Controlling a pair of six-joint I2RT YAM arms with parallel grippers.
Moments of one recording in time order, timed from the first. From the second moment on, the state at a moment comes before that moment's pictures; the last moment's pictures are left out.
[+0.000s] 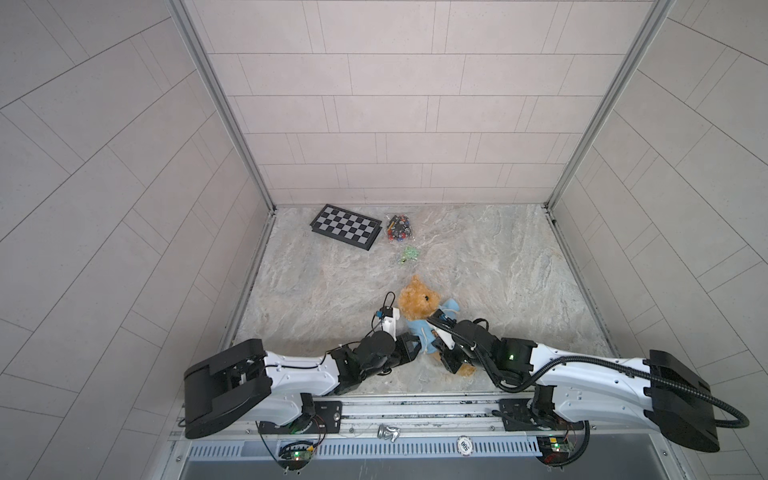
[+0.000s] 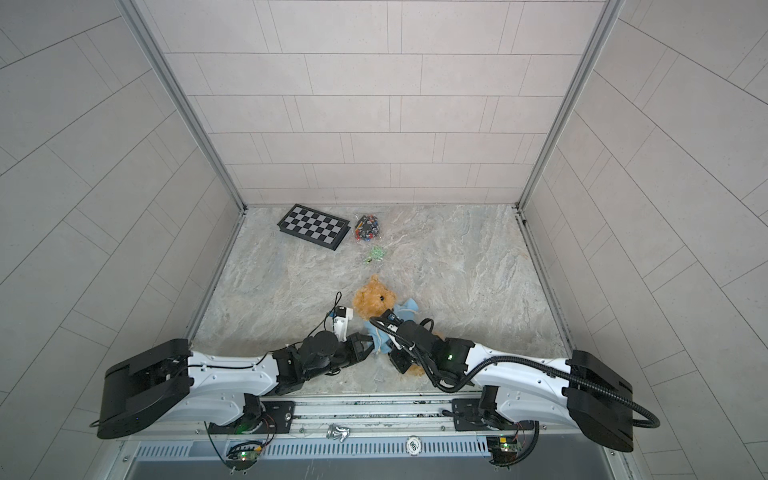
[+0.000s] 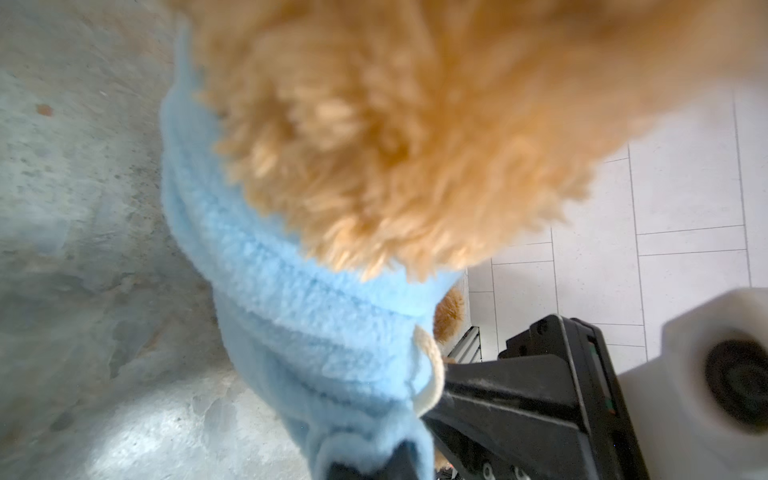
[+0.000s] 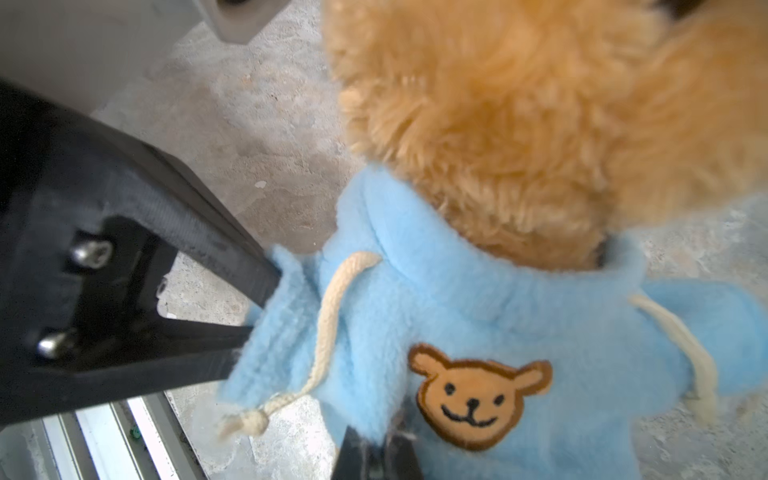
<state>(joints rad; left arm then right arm) -1.13 1.26 0.27 0.58 -0.07 -1.26 1.04 1.07 0.46 -0.13 0.13 0.25</state>
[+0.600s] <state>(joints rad) -1.12 1.14 0.21 0.53 -0.09 -1.27 1.14 0.90 0.46 -0.13 0.20 0.27</state>
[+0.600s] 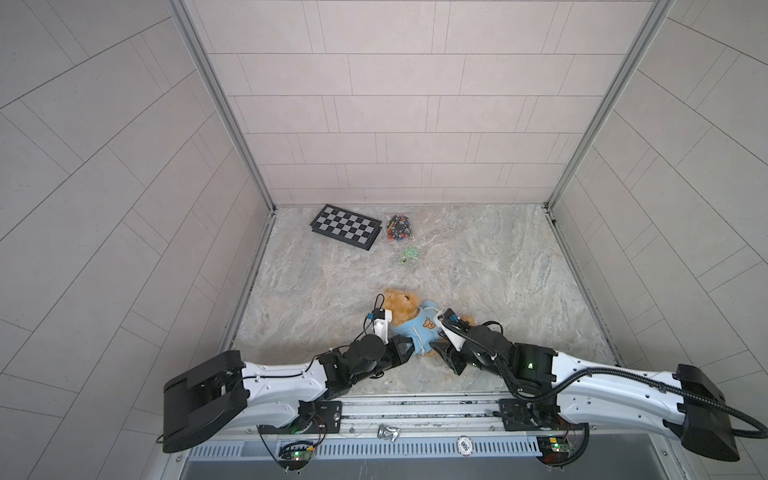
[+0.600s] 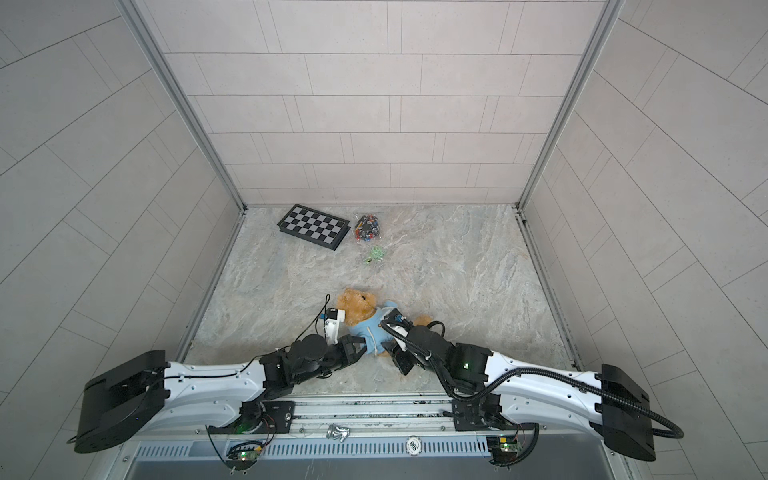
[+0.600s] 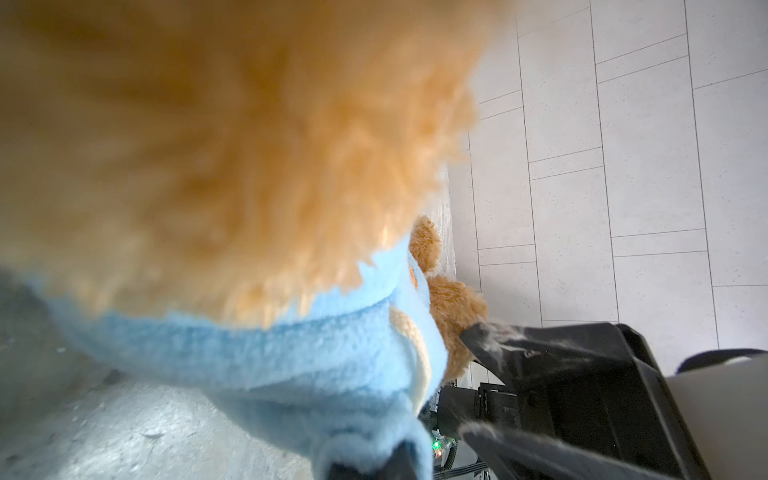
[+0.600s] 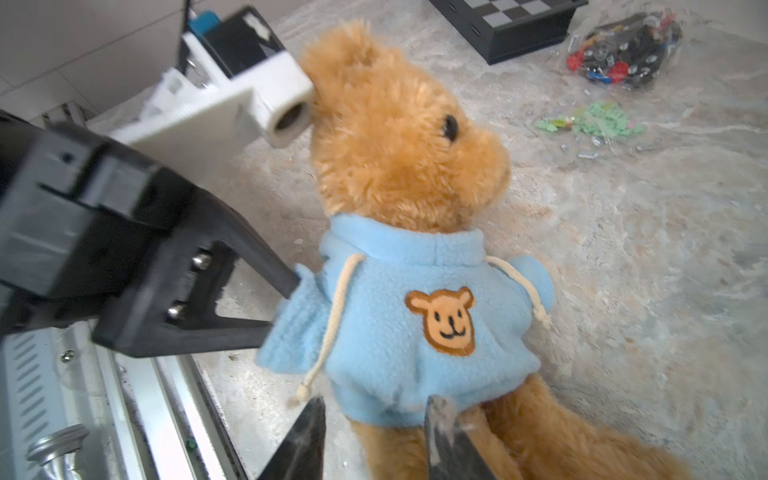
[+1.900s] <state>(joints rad) -1.13 1.06 0.17 0.52 -0.10 -1.28 1.04 1.10 0.47 0.04 0.05 0.36</state>
